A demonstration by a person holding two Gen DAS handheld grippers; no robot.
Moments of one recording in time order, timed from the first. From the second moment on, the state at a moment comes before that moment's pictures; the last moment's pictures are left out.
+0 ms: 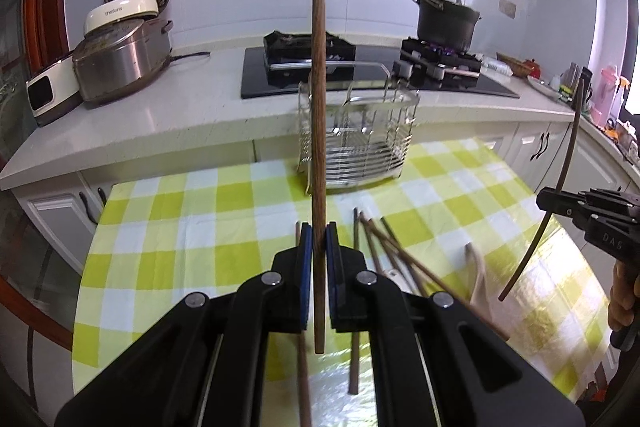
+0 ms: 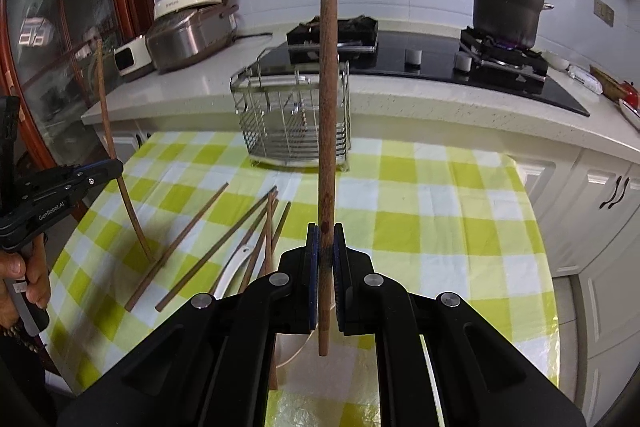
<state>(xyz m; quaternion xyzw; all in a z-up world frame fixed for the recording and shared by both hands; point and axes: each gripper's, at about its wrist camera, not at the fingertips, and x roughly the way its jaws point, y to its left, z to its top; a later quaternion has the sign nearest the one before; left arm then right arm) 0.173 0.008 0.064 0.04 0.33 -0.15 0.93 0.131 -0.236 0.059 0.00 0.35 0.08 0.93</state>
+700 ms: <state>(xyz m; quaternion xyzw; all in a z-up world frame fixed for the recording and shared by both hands) 0.239 -0.022 0.169 -0.02 0.20 -0.16 0.97 0.208 -0.228 0.179 0.02 0.20 0.05 0.98</state>
